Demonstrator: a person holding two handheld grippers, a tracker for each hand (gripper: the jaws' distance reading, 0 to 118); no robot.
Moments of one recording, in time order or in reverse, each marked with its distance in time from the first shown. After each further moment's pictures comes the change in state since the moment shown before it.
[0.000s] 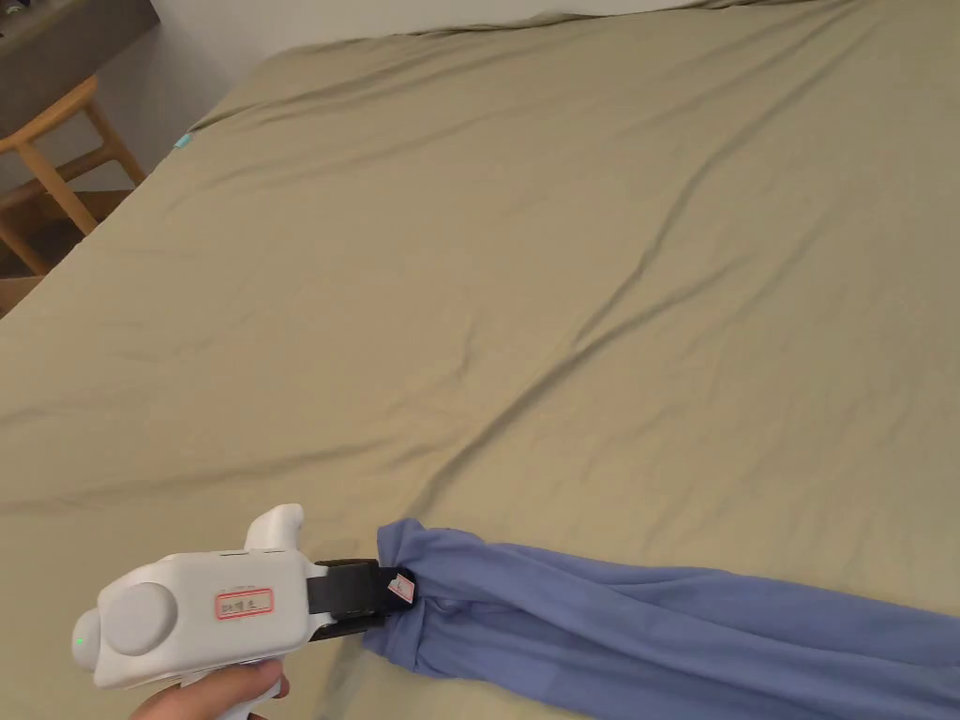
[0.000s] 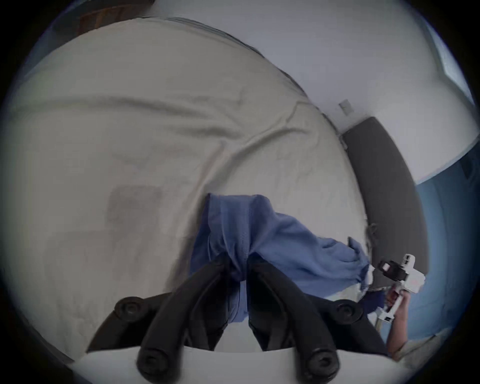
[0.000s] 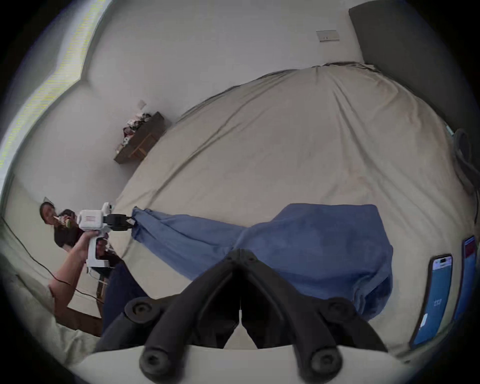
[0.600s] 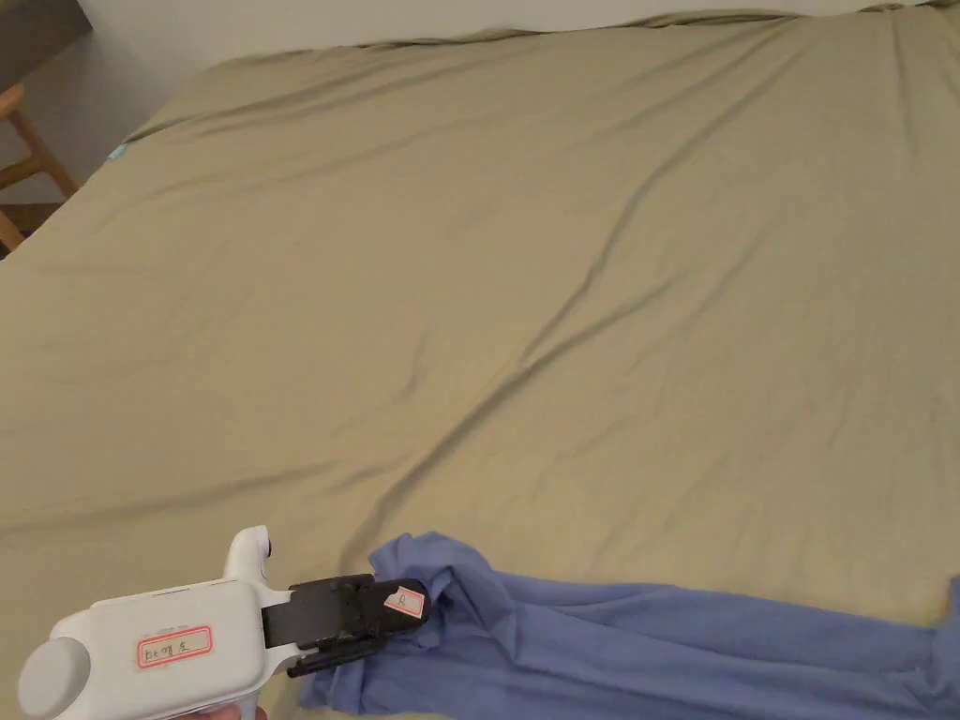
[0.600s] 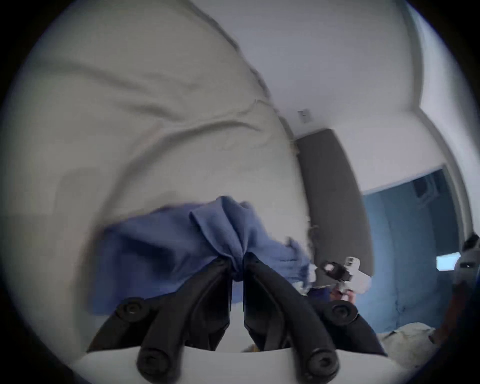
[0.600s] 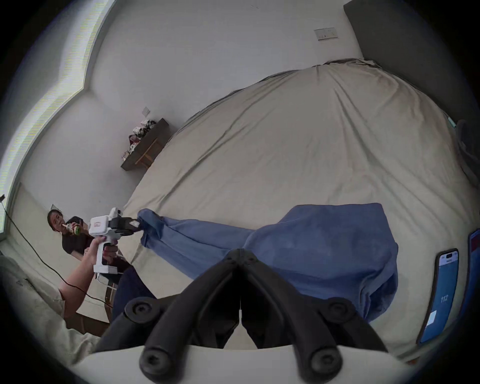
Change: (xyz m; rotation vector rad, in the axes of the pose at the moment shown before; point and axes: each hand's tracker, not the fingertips) left arm 0.040 -0.008 -0.013 0.009 -0.396 0.074; right arm -0.001 0.001 0.005 0.024 0.028 -0.024
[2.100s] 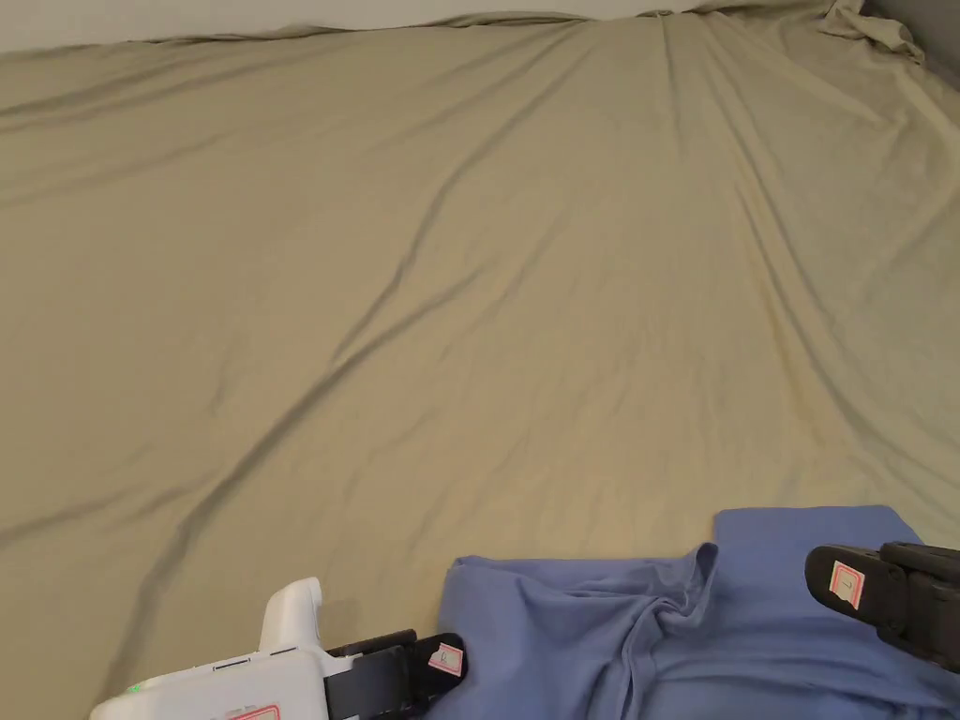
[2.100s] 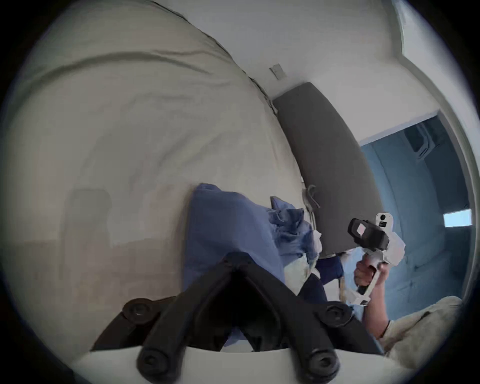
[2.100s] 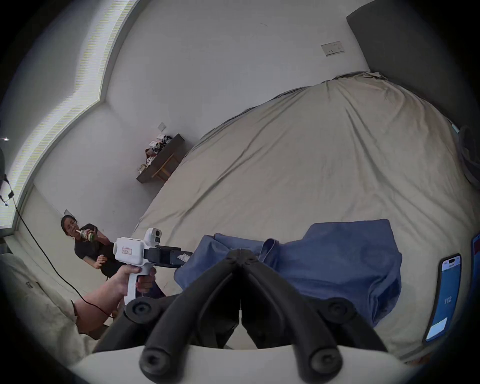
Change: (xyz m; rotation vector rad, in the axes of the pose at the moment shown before) left arm 0.053 -0.077 -0.130 -0.186 0.002 -0.136; right arm -0.015 0.003 0.024 0.091 0.087 0.006
